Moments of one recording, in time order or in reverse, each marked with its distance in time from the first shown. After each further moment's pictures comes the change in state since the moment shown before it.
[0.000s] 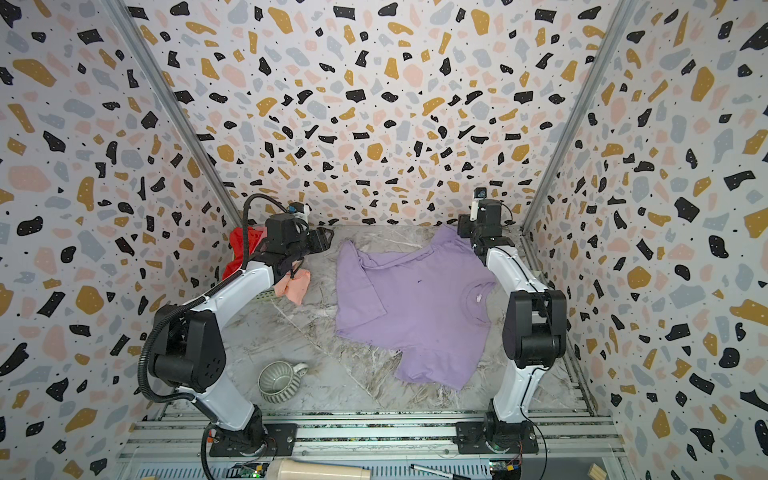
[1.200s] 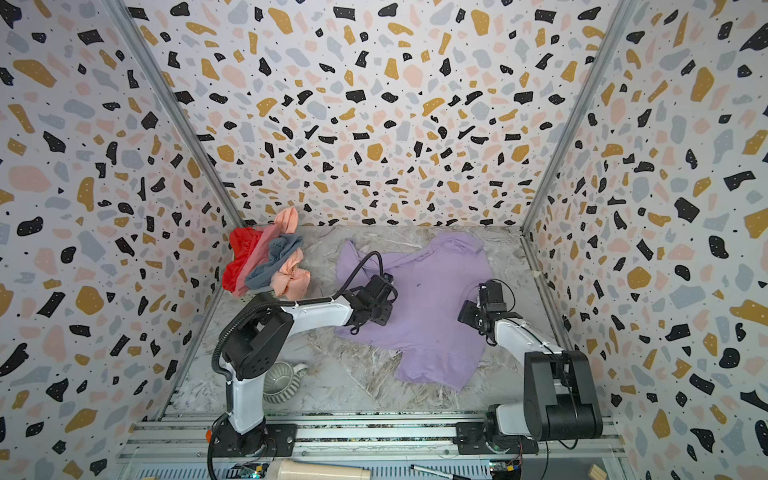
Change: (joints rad) left arm -0.528 0.300 -0.060 -0.189 -0.359 0.078; right arm -0.014 -0.425 -0.873 -0.112 -0.065 0.415
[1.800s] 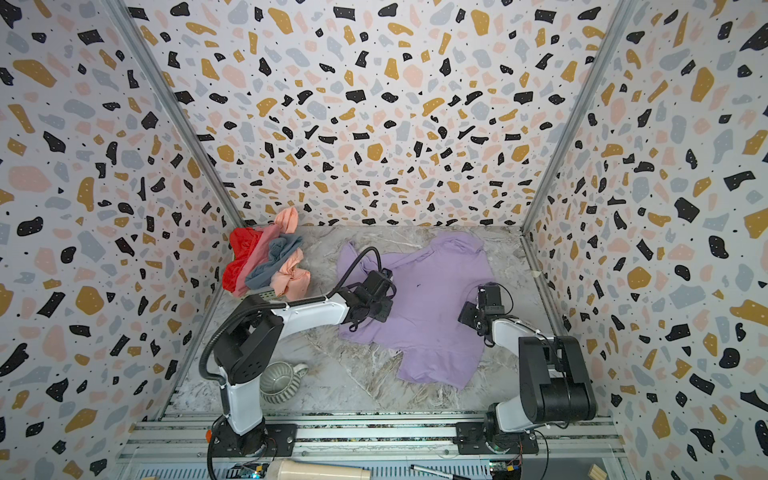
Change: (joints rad) left arm -0.004 -0.124 0.005 -0.034 0.009 -0.031; right arm -0.010 0.119 -0.040 0.197 -0.006 0.023
